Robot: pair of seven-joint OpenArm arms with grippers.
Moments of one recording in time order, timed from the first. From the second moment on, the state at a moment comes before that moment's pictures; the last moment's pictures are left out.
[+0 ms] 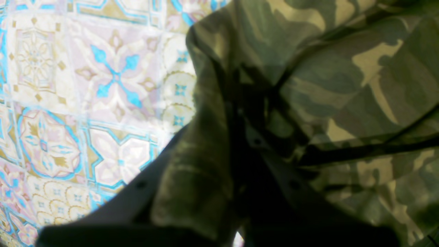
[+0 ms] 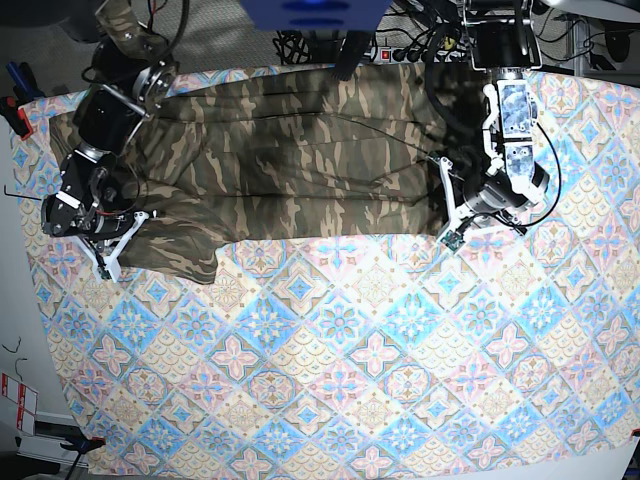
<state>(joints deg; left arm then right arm) 4.5 -7.3 -9.6 94.2 5.1 -42.6 58.6 15.4 8.8 35.7 60.9 -10.2 42.1 -53.7</state>
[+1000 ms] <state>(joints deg) 8.2 -9.6 -9.5 94.7 4.4 -42.8 58.2 -2.7 7.5 35.8 102.5 -6.1 42.6 -77.7</state>
